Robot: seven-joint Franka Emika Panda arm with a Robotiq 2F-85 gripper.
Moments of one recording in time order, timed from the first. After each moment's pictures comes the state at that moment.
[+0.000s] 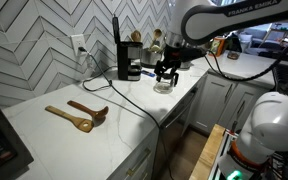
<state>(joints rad) -0.02 -0.61 0.10 -2.50 0.01 2.08 0.23</state>
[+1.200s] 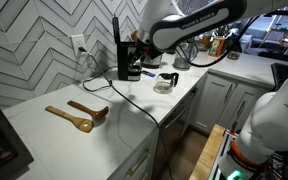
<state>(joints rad) -0.03 -0.23 0.14 -2.23 -0.21 2.47 0.20</state>
